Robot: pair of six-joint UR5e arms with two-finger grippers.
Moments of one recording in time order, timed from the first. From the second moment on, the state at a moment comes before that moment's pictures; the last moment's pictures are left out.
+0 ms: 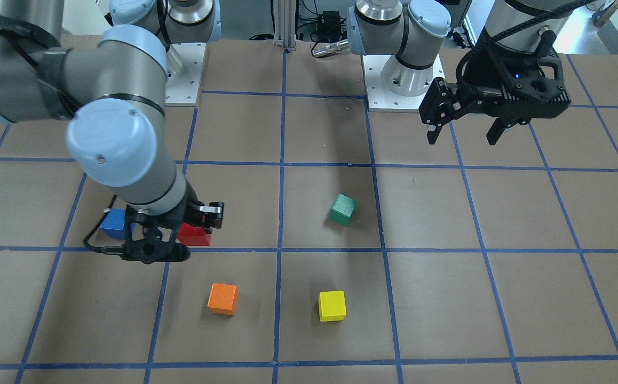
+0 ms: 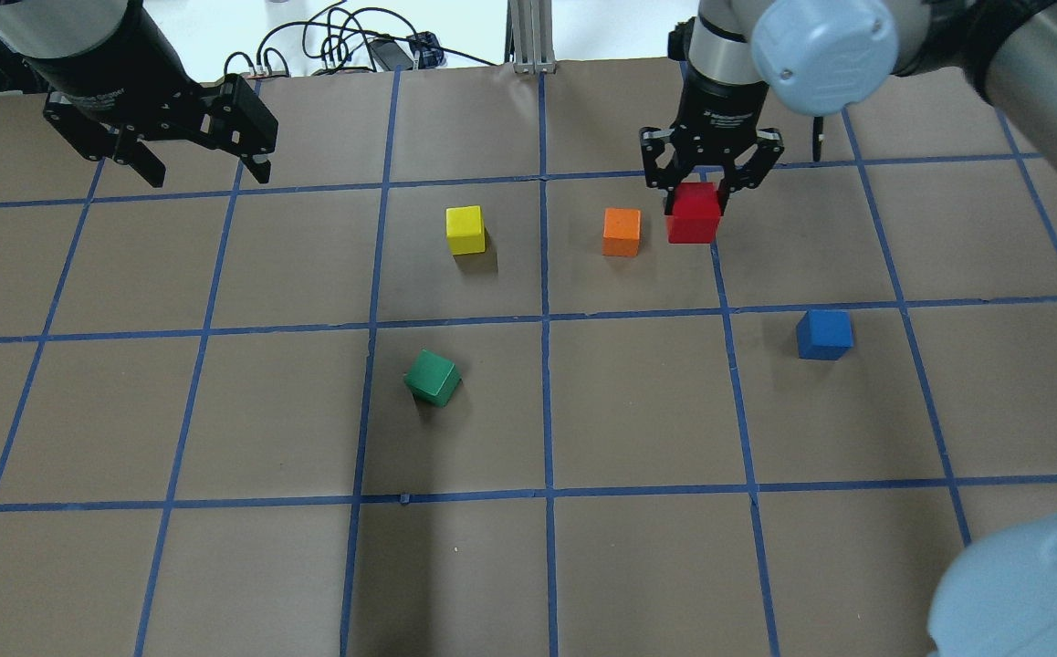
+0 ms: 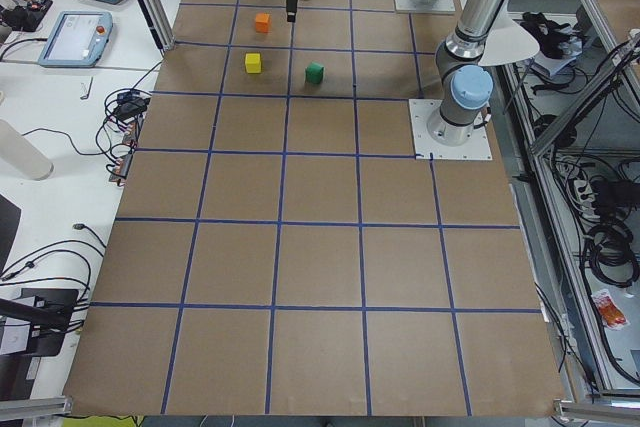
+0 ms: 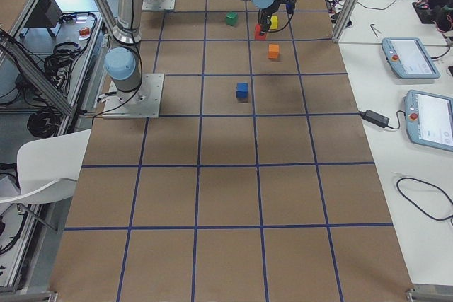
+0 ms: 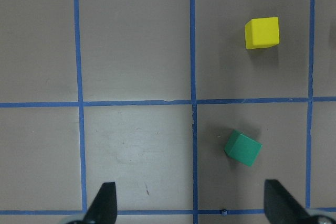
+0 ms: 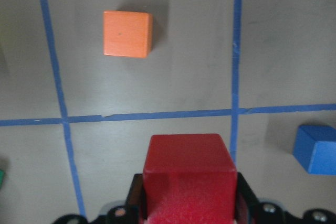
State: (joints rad) left arm -1.52 -1.58 -1.49 -1.57 1.58 0.05; right arm 1.63 -1.22 1.41 -1.61 -1.53 0.10
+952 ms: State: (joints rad) left arm -1.53 -1.57 -1.49 -1.57 1.56 0.05; right arm 1.38 -1.33 1.75 -1.84 -1.65 -0.20
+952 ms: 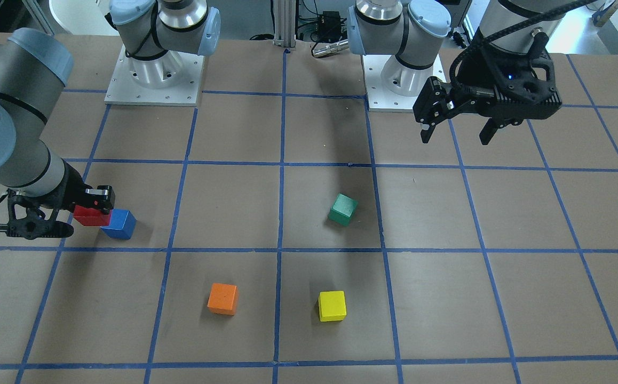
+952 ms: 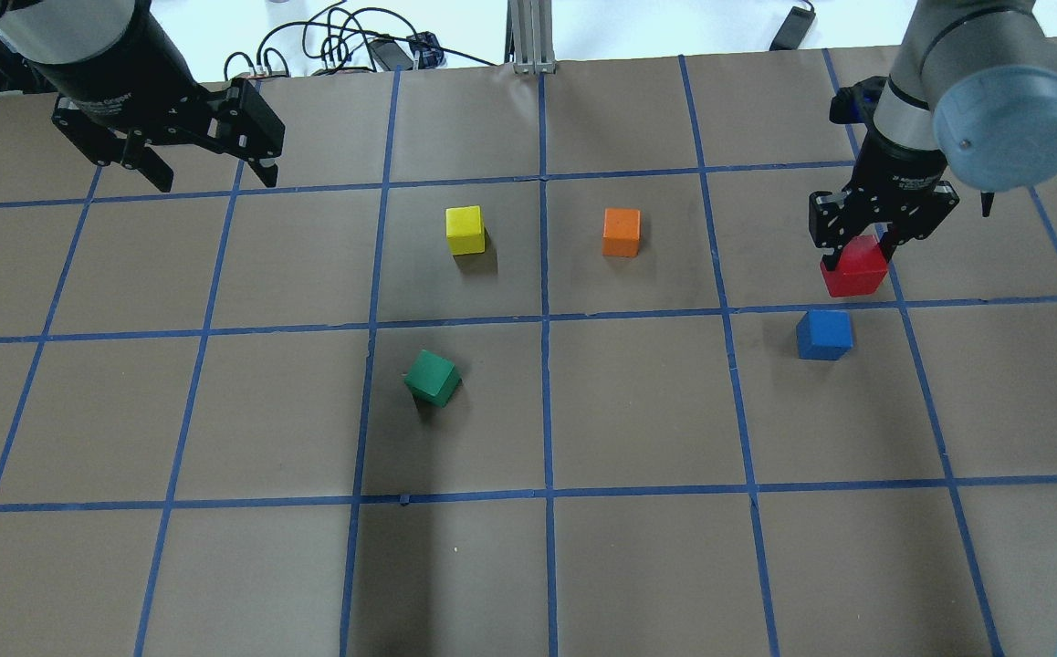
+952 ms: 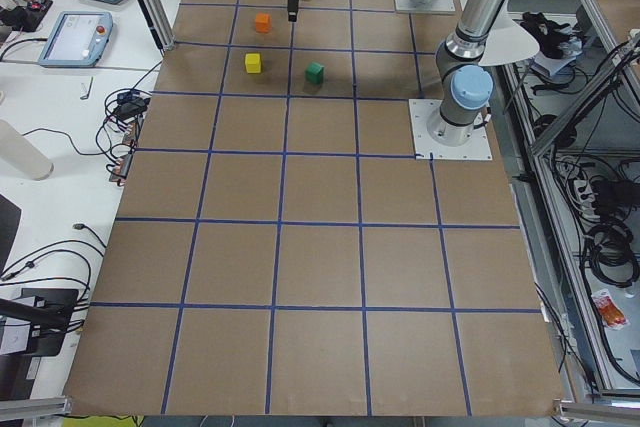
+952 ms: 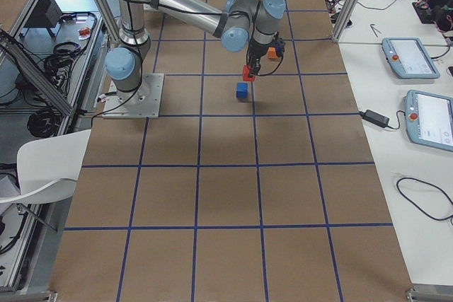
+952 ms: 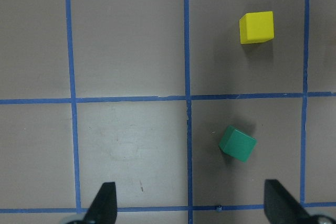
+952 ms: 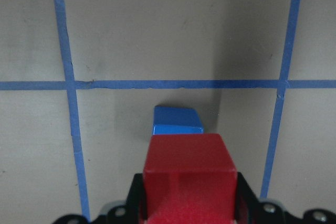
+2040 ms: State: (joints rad) left arm -1.53 -1.57 -1.51 -1.56 1.56 0.05; right arm 1.37 -1.33 1.87 -1.97 -1.64 -0.22
